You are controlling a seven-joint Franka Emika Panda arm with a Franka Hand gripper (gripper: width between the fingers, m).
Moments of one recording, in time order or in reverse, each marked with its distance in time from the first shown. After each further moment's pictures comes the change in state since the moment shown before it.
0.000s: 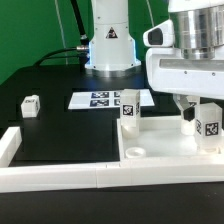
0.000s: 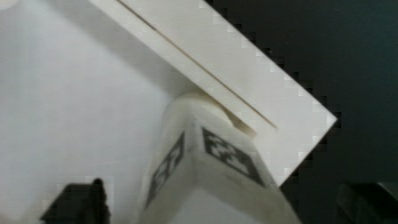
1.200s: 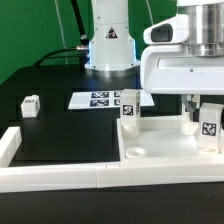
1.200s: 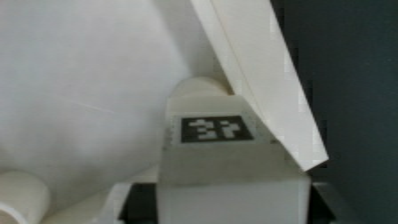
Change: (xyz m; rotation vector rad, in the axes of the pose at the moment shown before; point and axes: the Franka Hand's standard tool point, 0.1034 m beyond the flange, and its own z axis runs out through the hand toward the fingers) arm 0.000 -0.002 -0.002 -0.045 0.042 -0.269
